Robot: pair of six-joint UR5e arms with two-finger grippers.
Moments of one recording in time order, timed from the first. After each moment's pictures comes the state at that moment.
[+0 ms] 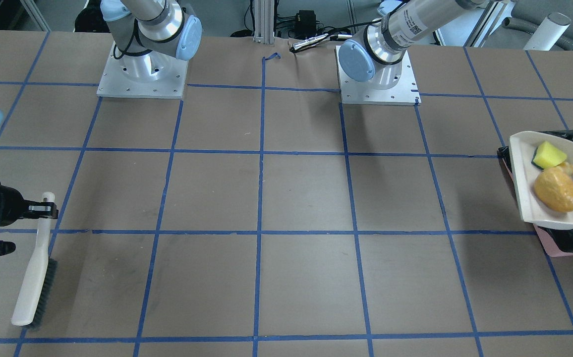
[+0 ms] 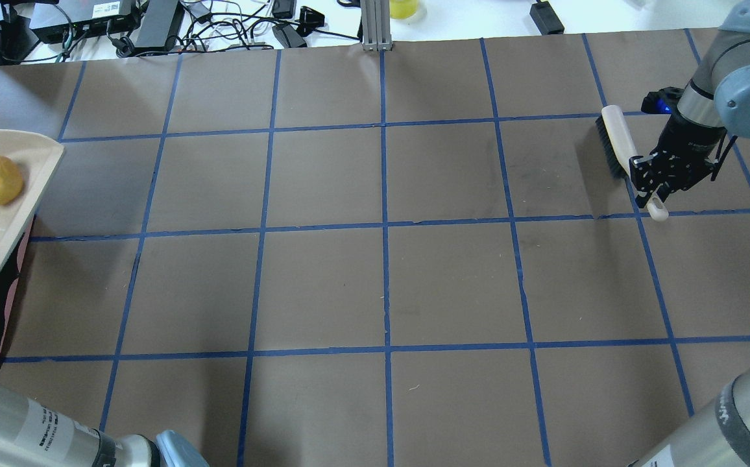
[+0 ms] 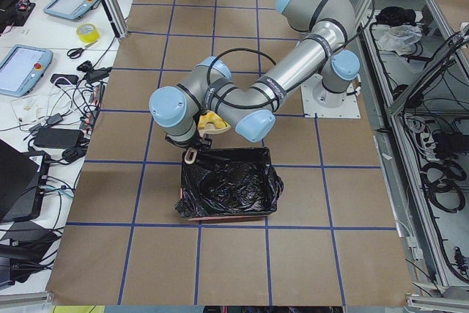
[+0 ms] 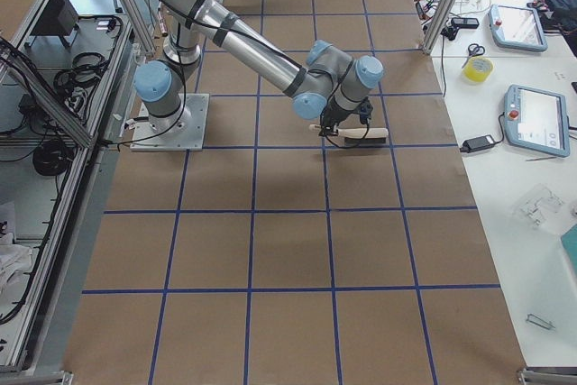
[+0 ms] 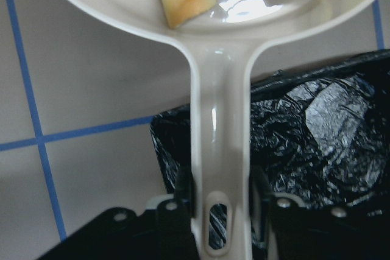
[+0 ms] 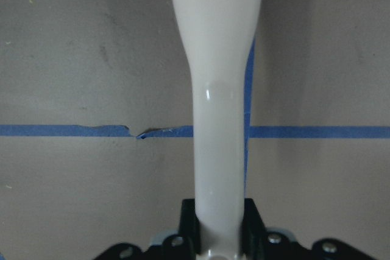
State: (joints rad) left arm -0.71 -2.13 -1.02 -1.70 1.53 2.67; right arm 1.18 -1.14 1.63 -1.77 -1.62 -0.38
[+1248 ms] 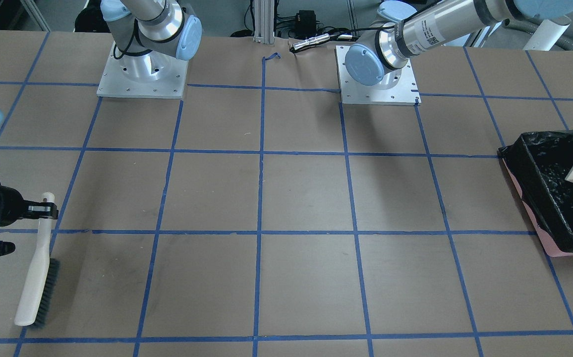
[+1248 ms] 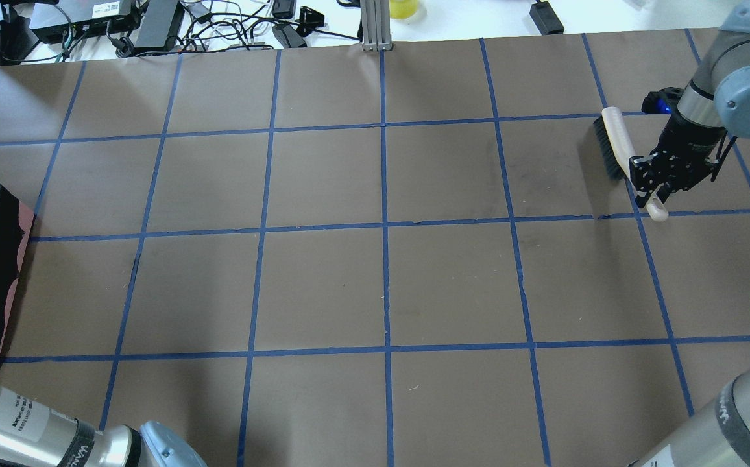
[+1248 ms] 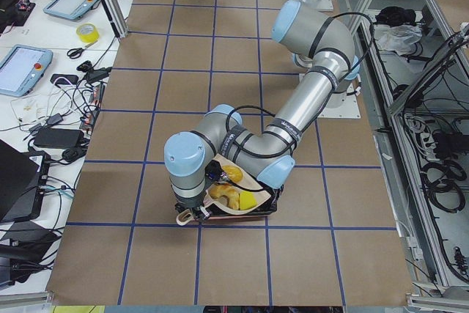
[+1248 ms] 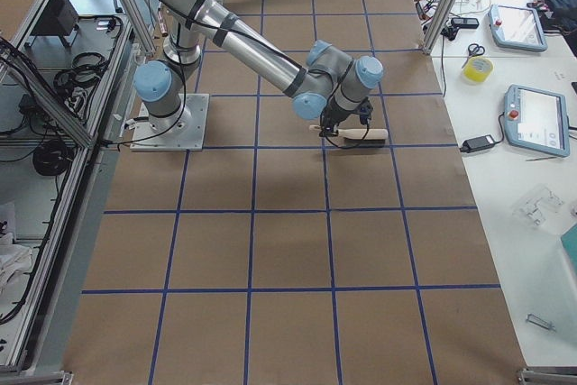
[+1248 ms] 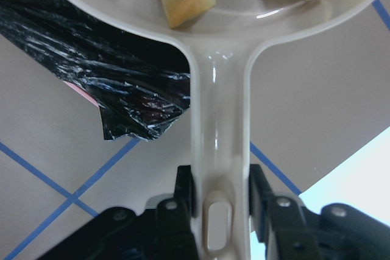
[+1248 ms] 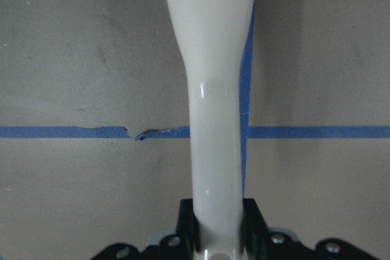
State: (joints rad) left arm -0.61 -2.24 -0.92 -1.38 1.62 3.31; right arm 1.18 -1.13 1.63 -1.78 -1.63 -0.37
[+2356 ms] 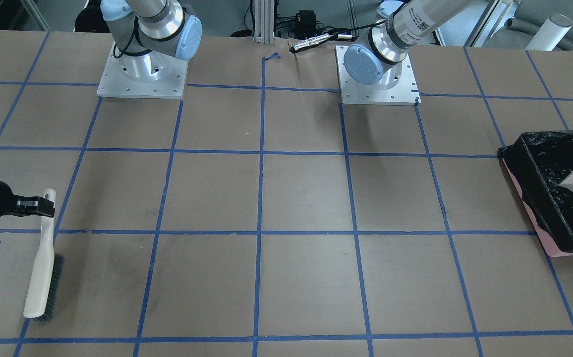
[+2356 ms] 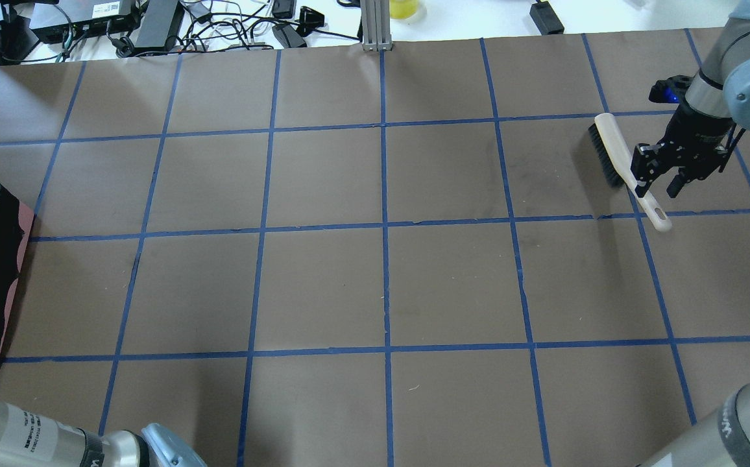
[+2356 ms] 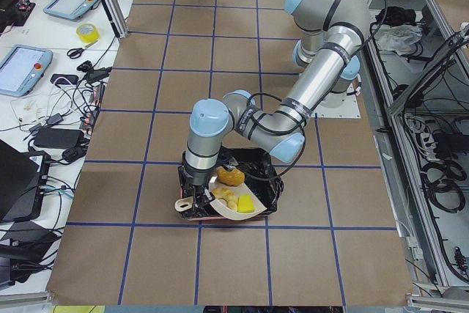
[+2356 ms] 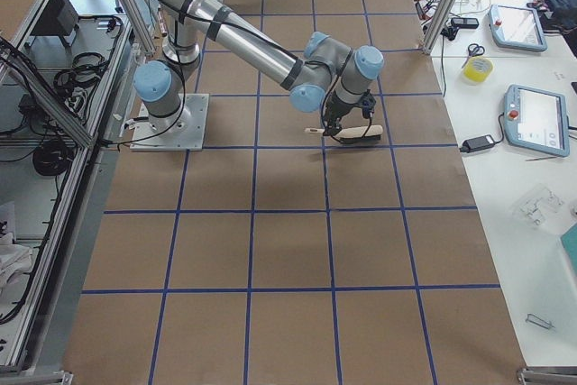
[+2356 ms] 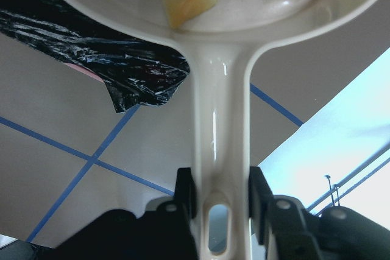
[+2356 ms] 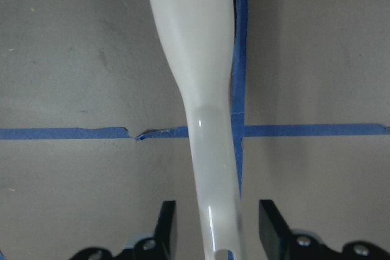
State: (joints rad) left arm -0.63 -2.03 -1.35 -0.88 1.62 3.43; right arm 1.18 -1.20 1.62 -1.78 -1.62 -0.36
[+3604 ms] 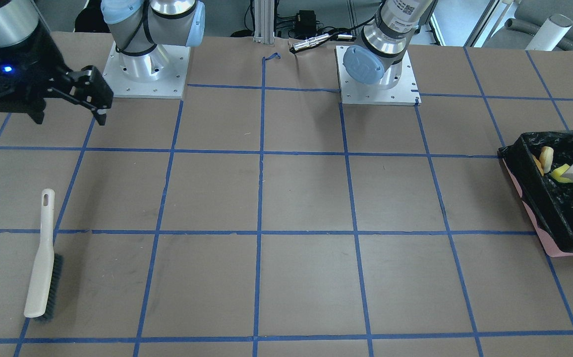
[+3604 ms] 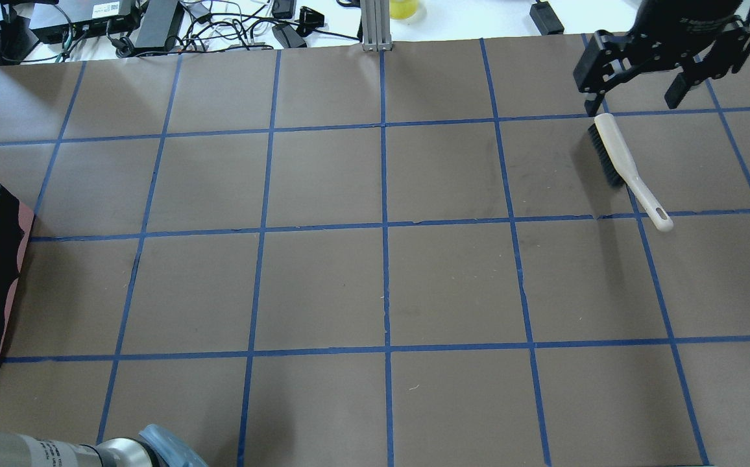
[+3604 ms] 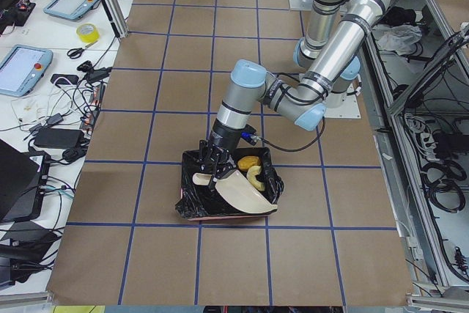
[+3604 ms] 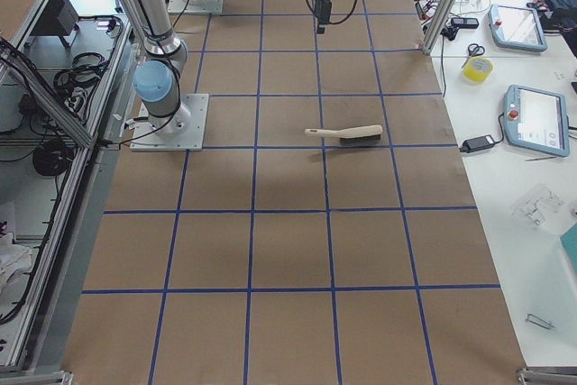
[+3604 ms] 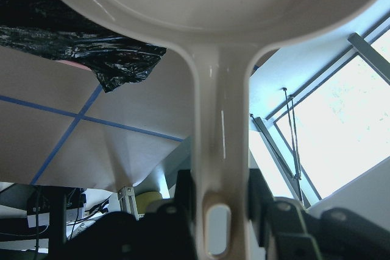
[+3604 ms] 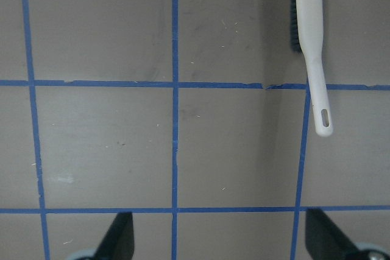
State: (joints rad) left arm -0.63 -1.80 -1.70 -0.47 1.65 3.48; right arm 1.54 -1.52 1.40 -1.43 -1.62 -0.06
